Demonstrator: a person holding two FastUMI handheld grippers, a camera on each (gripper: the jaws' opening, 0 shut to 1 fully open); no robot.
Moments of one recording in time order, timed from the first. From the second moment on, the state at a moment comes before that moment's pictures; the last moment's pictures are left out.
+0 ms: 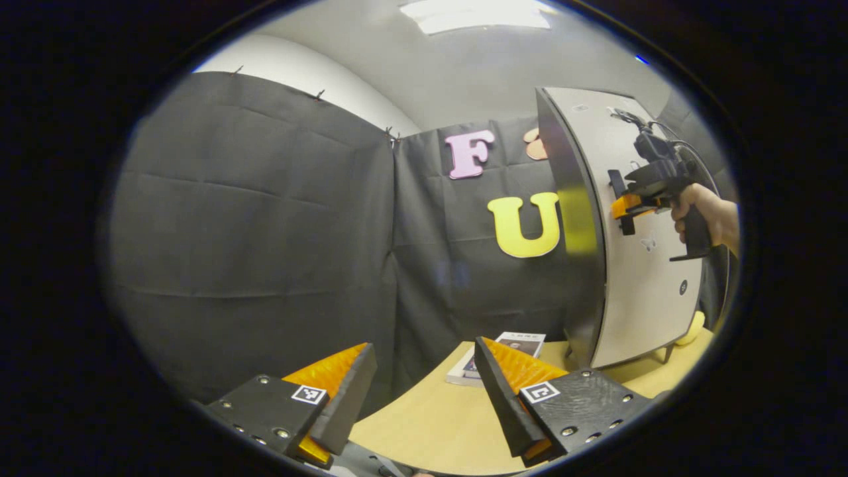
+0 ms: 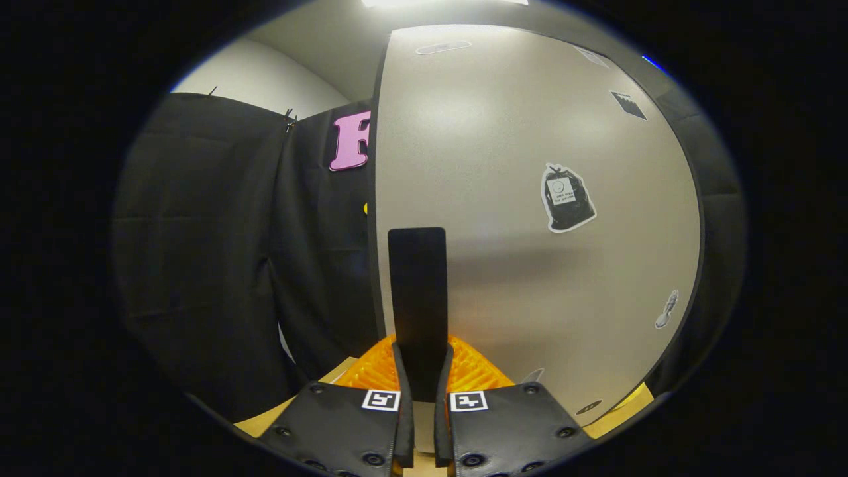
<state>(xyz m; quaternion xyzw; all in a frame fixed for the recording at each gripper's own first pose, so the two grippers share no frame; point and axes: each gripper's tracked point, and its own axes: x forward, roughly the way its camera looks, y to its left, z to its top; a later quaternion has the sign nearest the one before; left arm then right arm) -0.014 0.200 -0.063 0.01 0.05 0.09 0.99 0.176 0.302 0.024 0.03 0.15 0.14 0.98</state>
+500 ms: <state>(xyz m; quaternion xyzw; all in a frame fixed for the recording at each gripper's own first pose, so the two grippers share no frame) 0.004 0.125 -0.035 0.00 0.02 0.02 1.00 0.139 0.292 0.038 0.02 0.15 0.21 0.97</state>
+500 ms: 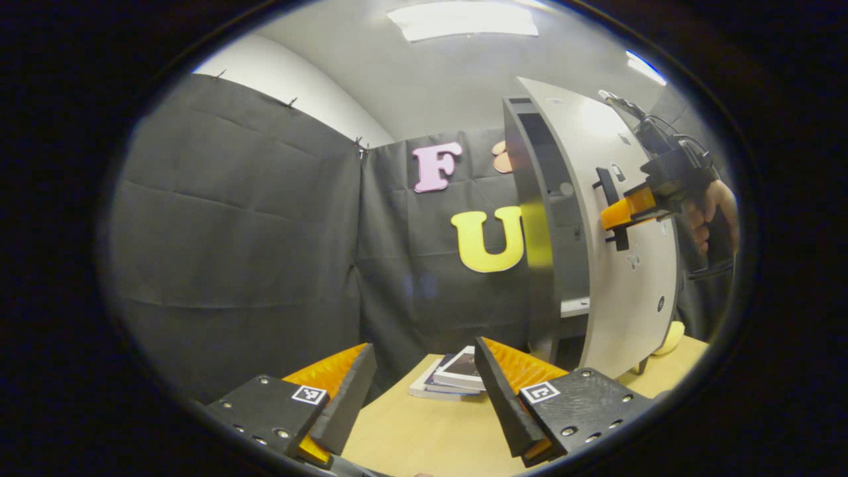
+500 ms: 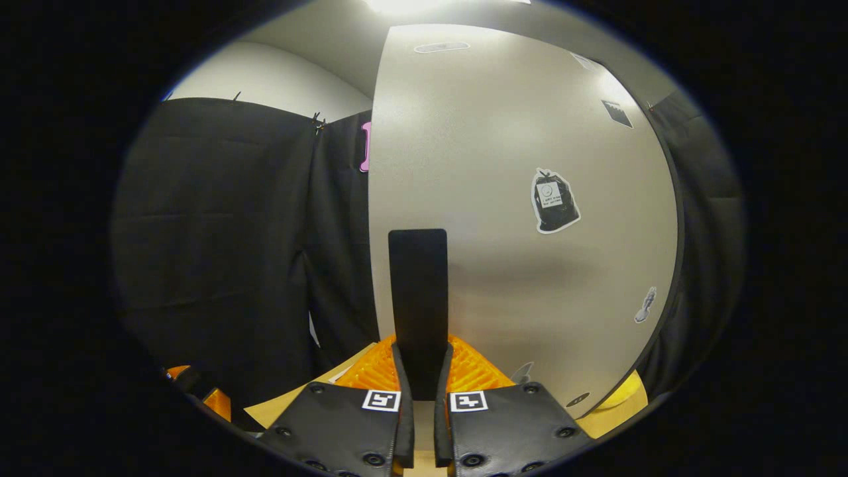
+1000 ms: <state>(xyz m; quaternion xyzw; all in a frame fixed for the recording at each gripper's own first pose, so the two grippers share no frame) 0.021 0.052 -0.013 0.00 0.01 -0.04 1.00 0.102 0.270 0.051 0.03 0.15 0.26 0.95</state>
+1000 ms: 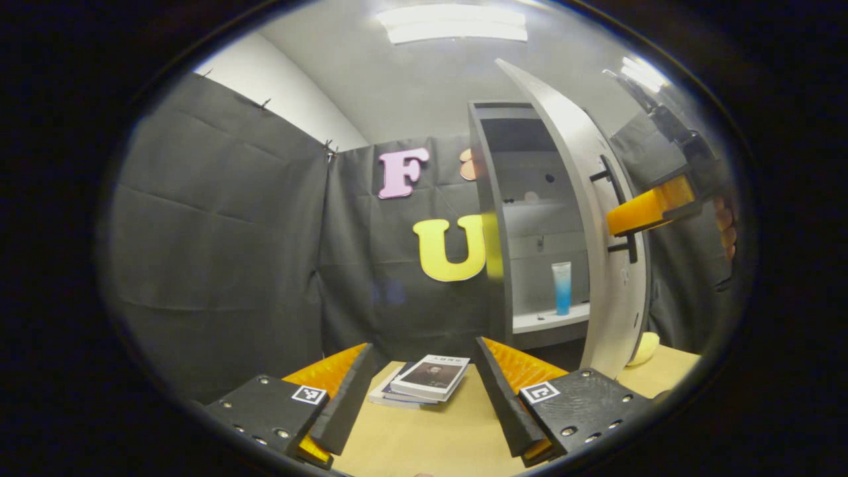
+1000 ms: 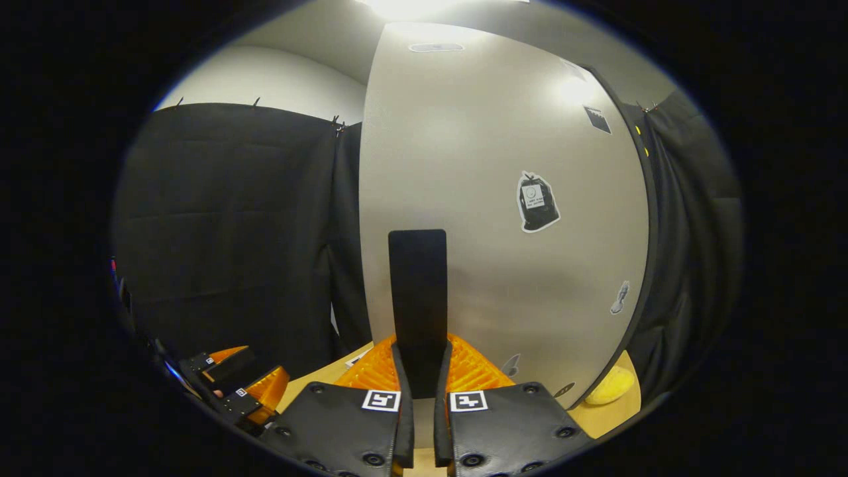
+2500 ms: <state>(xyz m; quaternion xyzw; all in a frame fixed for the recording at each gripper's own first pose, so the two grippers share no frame) 0.003 -0.171 0.023 -0.02 -0.01 -0.19 0.98 0.040 0.117 0.067 0.04 0.14 0.21 0.97</state>
